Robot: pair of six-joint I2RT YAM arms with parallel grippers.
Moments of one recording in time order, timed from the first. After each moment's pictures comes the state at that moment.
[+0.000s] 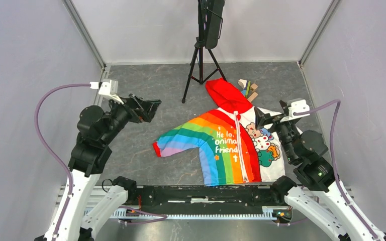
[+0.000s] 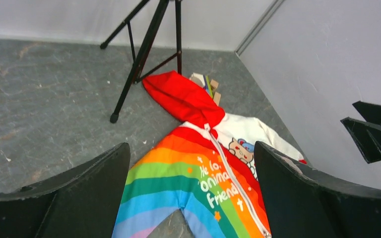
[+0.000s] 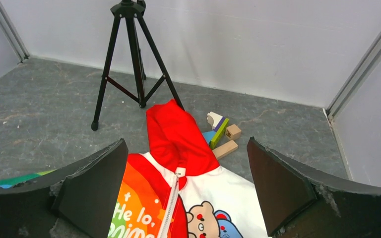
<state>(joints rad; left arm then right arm) -0.31 0.69 1.05 -0.39 0.19 -0.44 0.63 0.48 0.75 -0.16 0.39 -0.08</state>
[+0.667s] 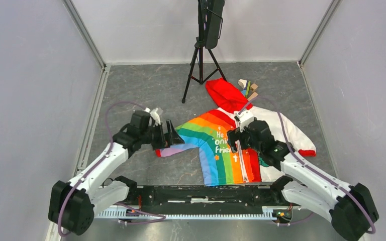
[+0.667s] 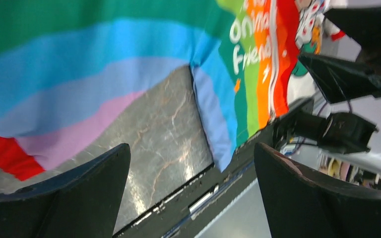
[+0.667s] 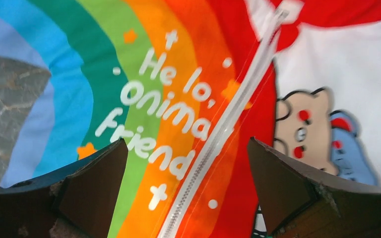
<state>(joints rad) -0.37 1.00 0.65 -0.42 0.48 -0.60 0.63 0.89 0.51 -0.20 0.11 0.06</state>
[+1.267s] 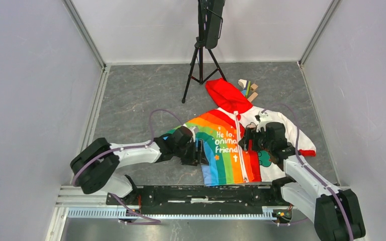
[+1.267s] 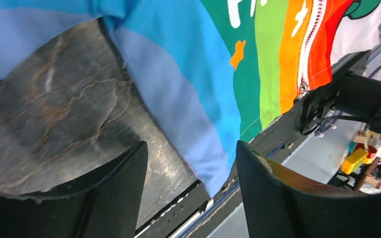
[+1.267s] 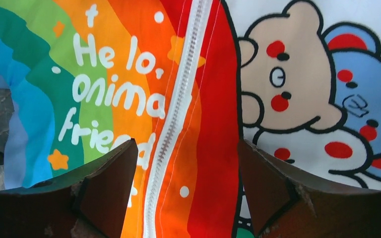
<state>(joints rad) -0.88 1.42 0.60 -0.05 0.29 -0.86 0.25 0.95 0.33 -0.08 -0.22 0.21</state>
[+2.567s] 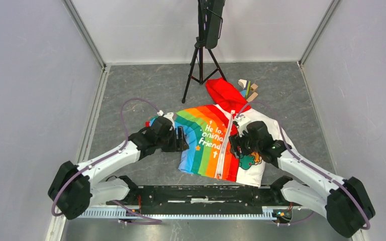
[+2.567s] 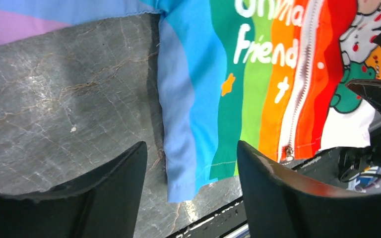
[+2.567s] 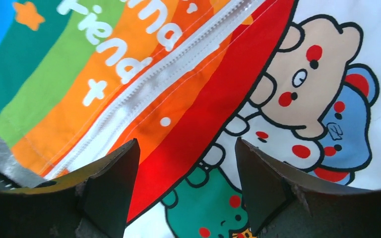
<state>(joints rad) -0.70 1.16 0.63 -0.33 0.06 -0.67 0.57 1.02 0.47 -0.27 -0.07 0.08</state>
